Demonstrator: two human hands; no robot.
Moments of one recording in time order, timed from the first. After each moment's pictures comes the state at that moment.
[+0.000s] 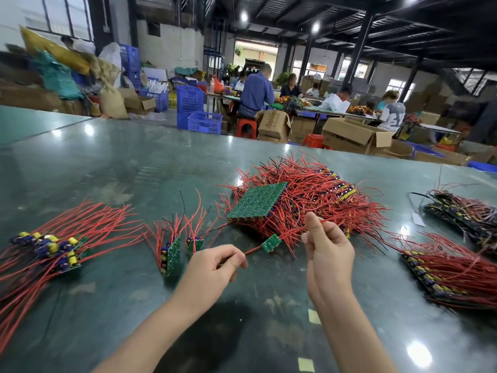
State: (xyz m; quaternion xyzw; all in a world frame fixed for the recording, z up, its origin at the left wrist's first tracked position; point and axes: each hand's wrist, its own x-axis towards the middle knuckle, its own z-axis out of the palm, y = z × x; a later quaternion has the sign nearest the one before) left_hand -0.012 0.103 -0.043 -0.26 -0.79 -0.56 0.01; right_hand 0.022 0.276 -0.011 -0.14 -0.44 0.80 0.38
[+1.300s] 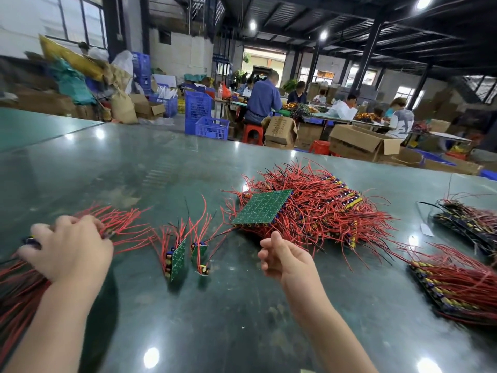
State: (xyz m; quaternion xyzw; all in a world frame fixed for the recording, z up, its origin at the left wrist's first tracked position) left_hand -0.096 -0.036 -0.044 0.16 -0.93 -0.24 0.24; right_hand 0.022 0.247 -0.024 -0.07 -0.64 0.76 0.13
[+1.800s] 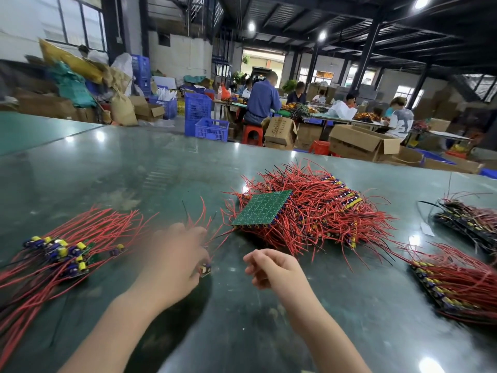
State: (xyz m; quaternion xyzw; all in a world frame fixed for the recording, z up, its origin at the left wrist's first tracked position) left_hand -0.053 0.055 -0.051 -0.32 -0.90 -0.09 0.27; right_hand 0.024 0.240 -0.026 -0.06 -0.73 0.67 0.07
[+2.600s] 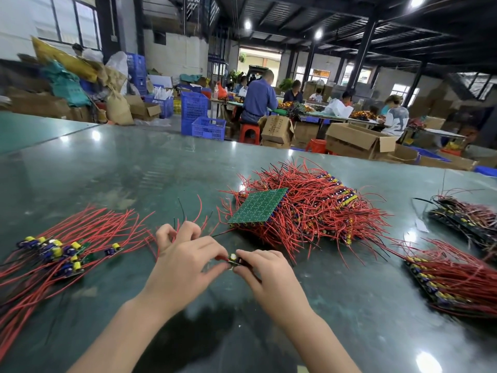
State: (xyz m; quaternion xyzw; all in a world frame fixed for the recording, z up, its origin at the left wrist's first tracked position) left_hand -0.032 0.074 -0.035 -0.34 -0.85 -0.19 0.36; right_hand 0.022 0.243 -0.042 0.13 -0.93 0.20 0.26
